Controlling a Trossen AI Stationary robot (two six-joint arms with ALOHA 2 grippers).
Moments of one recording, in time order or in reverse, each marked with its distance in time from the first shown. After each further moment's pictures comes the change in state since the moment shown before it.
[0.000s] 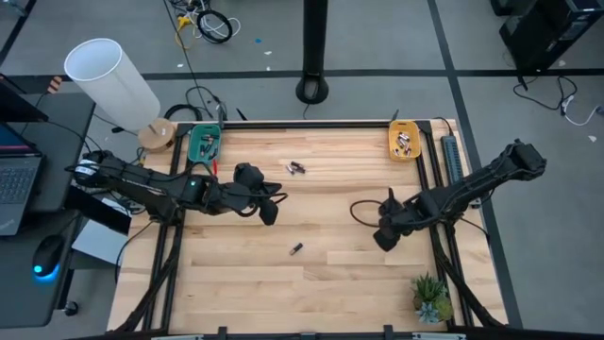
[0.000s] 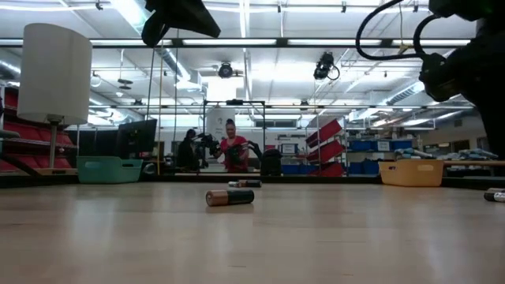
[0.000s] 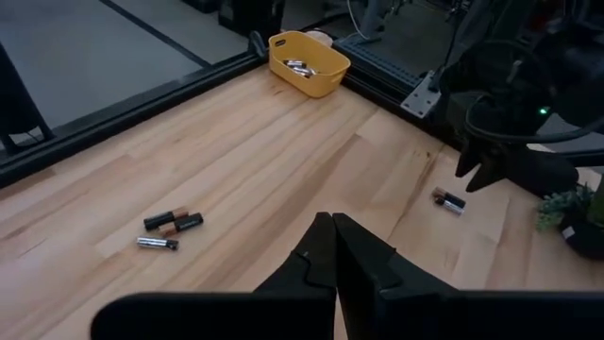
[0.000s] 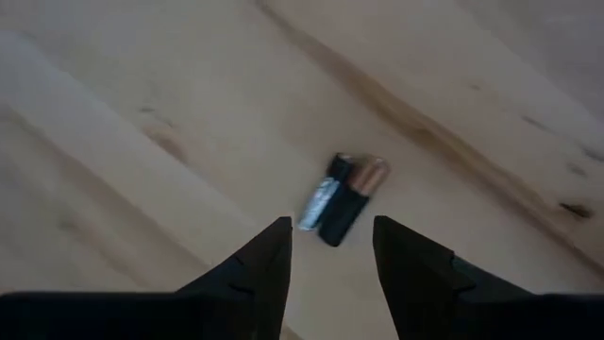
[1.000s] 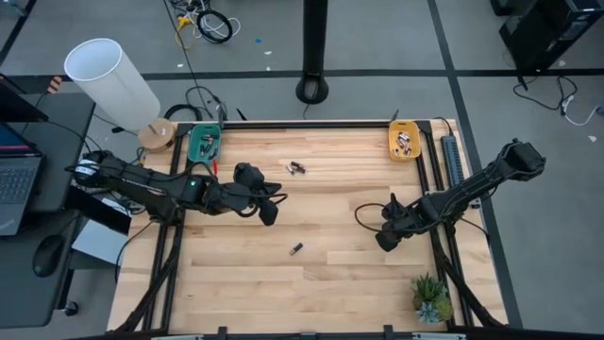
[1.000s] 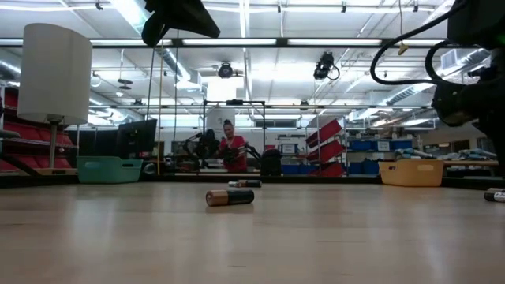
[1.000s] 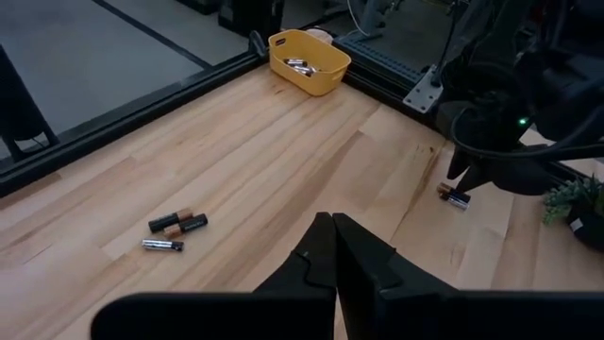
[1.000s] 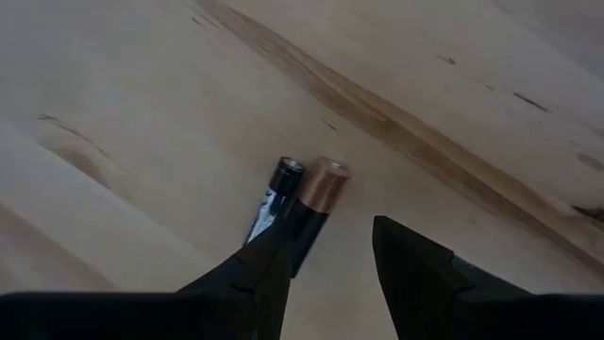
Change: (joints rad) left arm 0.000 0.000 0.000 -0.006 0.000 0.025; right arm 0.041 0.000 -0.153 0.134 0.030 0.092
